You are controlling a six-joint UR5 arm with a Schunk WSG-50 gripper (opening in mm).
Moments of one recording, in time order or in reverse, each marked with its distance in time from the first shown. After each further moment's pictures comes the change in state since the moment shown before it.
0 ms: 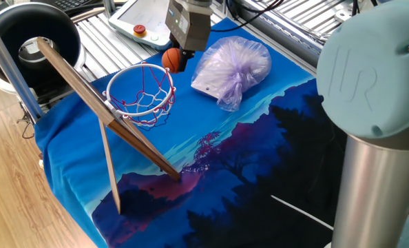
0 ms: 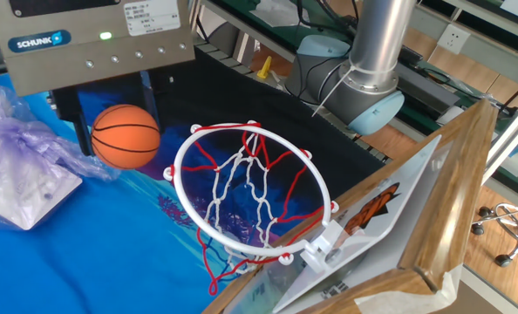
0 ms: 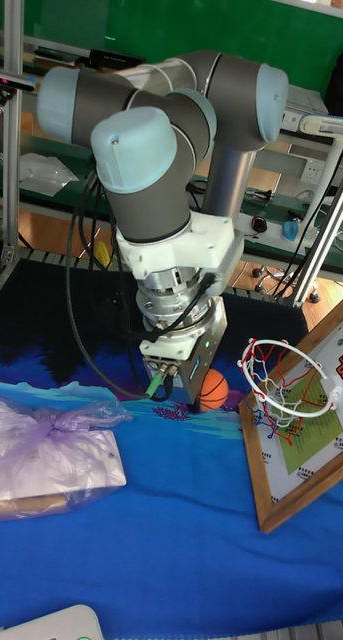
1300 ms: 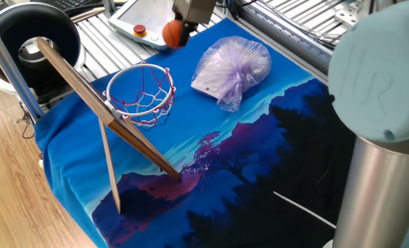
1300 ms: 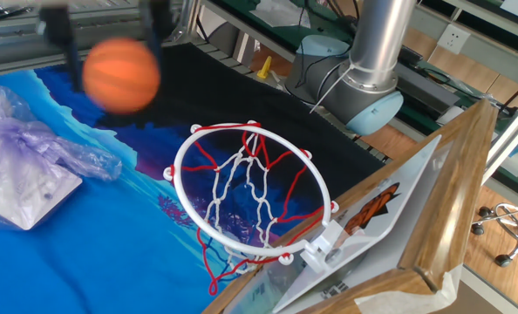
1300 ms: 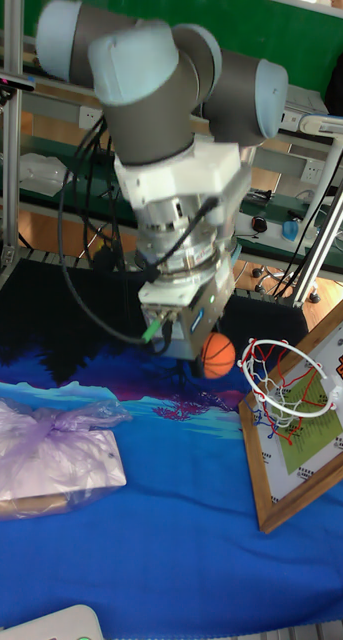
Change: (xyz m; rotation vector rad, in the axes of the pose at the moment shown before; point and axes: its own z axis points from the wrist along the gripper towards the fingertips) arm -0.018 0.021 -0.075 0.052 -0.041 0.039
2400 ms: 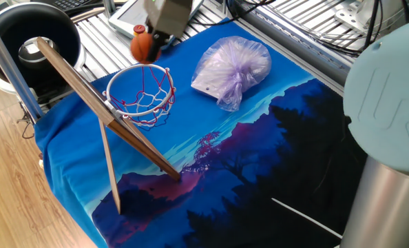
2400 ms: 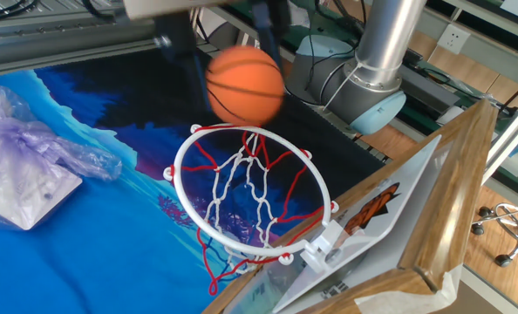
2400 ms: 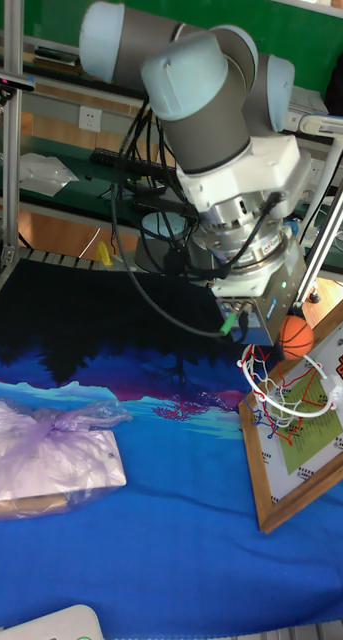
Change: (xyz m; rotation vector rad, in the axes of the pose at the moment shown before) arm -0.088 0.062 0.034 -0.113 -0.156 0.052
